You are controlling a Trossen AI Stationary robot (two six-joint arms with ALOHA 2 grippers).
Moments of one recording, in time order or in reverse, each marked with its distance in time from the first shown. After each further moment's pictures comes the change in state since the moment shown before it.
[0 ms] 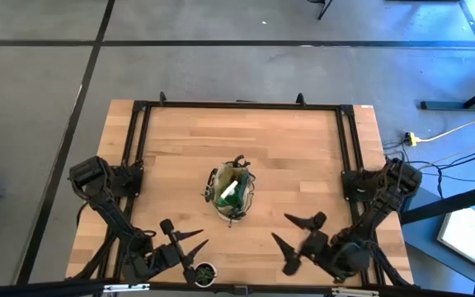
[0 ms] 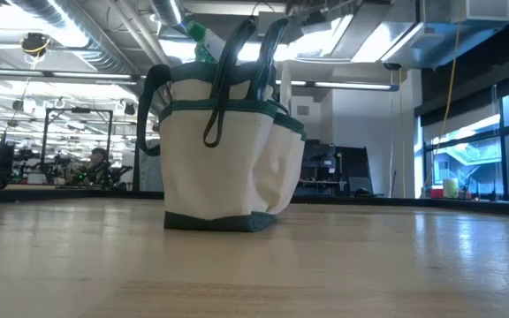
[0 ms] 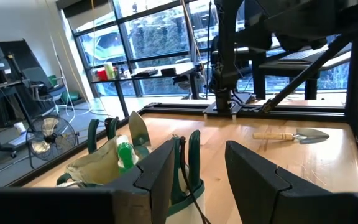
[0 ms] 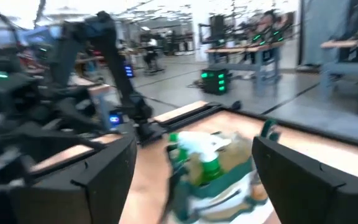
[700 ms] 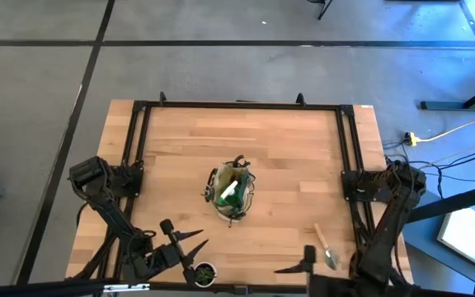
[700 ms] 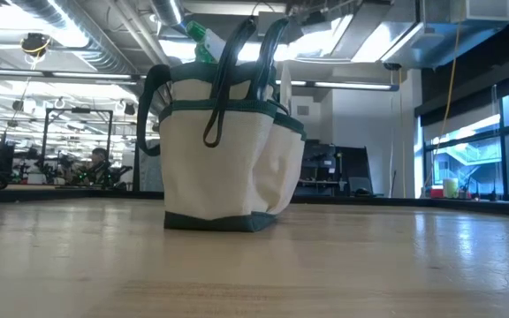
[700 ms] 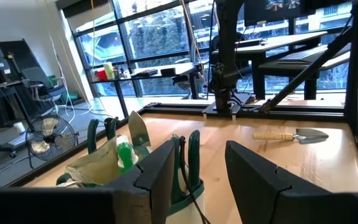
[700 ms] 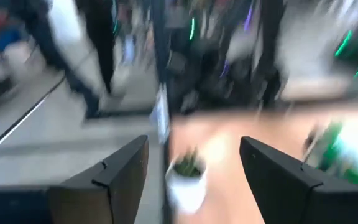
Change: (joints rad) left arm 0.002 0.000 0.000 0.000 0.000 0.000; right arm 0.081 0.001 0.517 -1.374 -0.507 0.720
